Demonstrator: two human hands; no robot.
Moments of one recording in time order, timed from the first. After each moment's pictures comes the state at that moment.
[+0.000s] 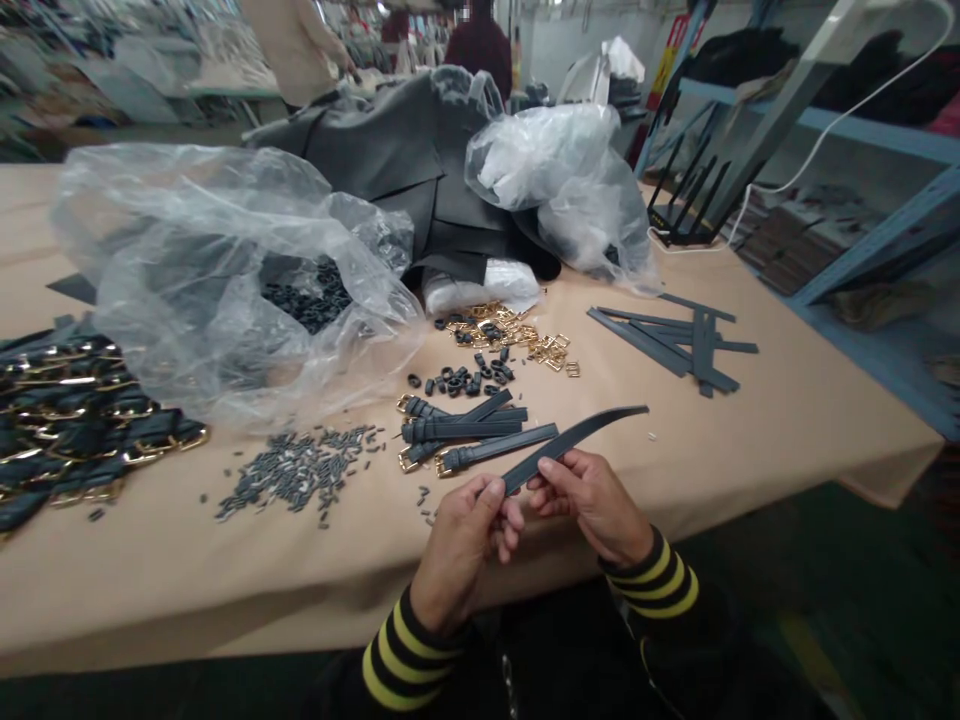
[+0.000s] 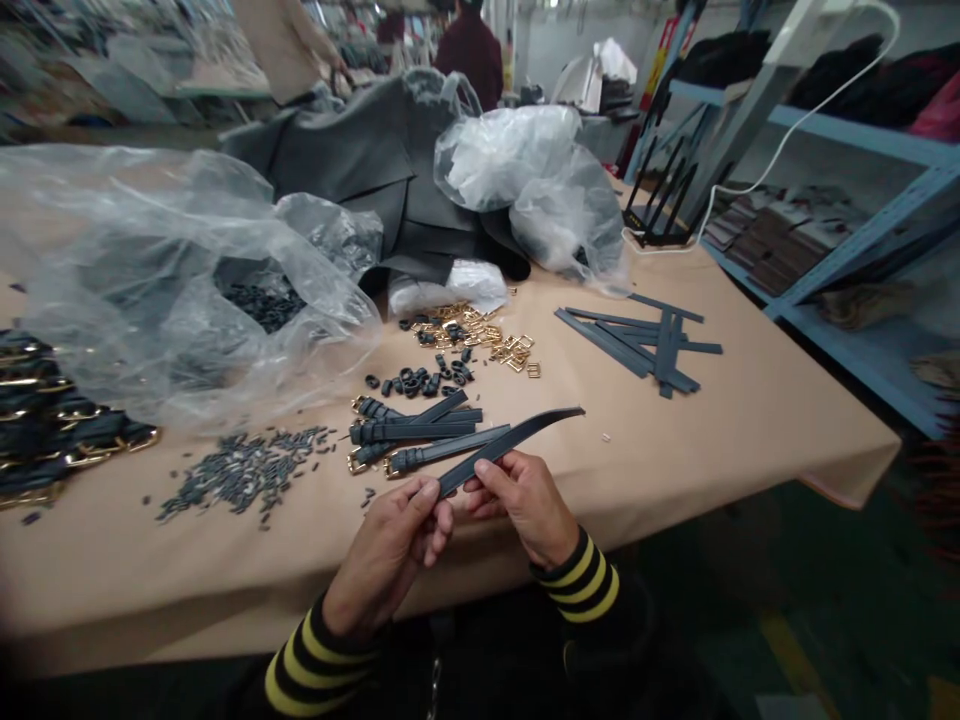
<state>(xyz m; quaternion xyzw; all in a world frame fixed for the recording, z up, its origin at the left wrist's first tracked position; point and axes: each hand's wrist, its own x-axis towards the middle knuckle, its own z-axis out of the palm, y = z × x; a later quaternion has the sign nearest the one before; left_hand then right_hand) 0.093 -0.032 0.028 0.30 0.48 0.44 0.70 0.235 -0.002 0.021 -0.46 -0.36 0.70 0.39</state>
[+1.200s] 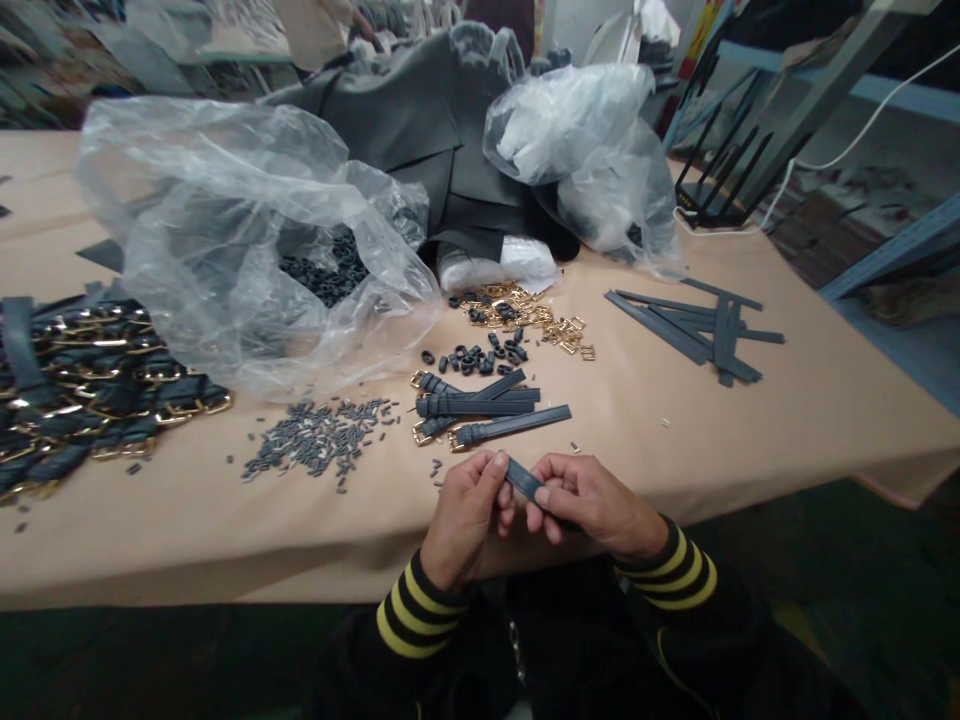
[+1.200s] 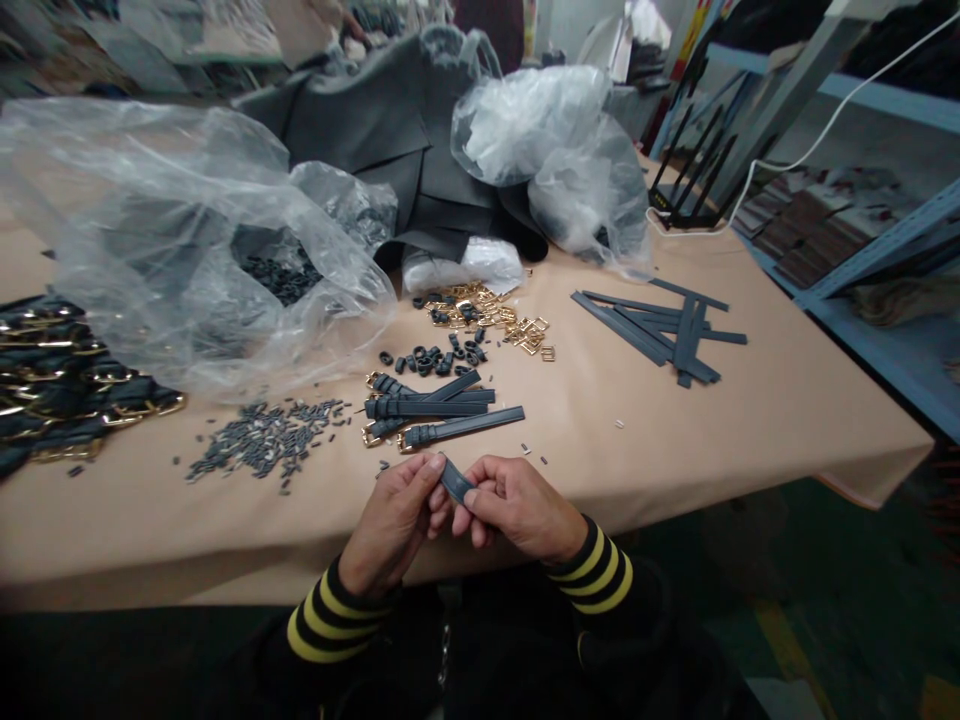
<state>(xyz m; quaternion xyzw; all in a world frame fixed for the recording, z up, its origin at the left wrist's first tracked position) 0.087 -0.035 0.019 0.30 0.49 0.45 0.68 0.238 -0.011 0.038 -0.34 -0.52 0.75 0.24</state>
